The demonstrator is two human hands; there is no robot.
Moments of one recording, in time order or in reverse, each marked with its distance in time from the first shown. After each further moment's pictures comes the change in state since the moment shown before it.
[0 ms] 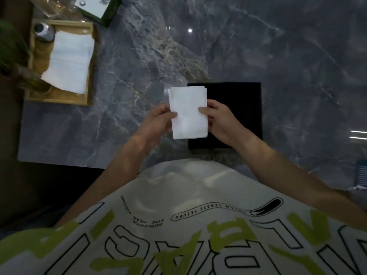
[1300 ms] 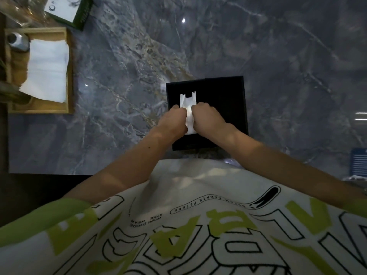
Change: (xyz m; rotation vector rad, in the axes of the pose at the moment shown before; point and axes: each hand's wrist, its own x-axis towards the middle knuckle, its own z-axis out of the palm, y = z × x) left_hand 0.044 -0.005 0.092 1.484 -0.111 0.152; right_hand 0.007 -0.014 -0.019 -1.655 0.043 -0.140
